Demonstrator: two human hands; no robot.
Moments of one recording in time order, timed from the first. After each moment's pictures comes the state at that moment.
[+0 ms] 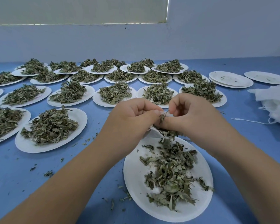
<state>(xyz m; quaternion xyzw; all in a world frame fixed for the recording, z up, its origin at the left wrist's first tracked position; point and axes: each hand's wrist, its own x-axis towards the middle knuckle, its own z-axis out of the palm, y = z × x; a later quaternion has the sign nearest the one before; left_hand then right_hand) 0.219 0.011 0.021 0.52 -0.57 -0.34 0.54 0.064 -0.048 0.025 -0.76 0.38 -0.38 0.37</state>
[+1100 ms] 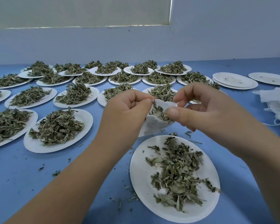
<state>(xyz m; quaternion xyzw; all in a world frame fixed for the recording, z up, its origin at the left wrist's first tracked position) 0.225 0.012 0.028 0.54 -0.52 -0.25 0.61 0.051 -0.034 0.048 -0.77 0.33 -0.36 0.40</state>
